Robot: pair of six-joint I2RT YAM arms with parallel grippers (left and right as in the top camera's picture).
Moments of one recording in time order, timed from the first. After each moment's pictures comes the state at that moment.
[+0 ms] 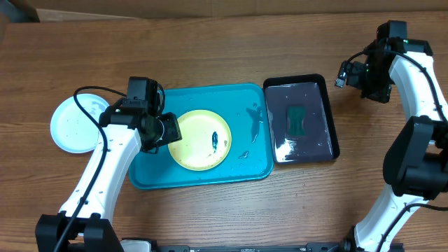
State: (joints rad) left arm -0.09 1.50 1.08 -0.88 0.12 -0.38; right arm -0.16 2.06 1.72 -1.05 -0.12 0.20
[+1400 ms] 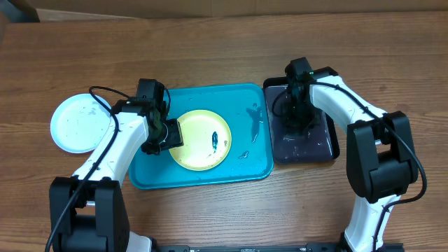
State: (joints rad) left arm -0.09 1.66 1.08 -0.89 0.10 -0.34; right arm 0.27 2.06 1.43 -0.95 -0.03 0.25
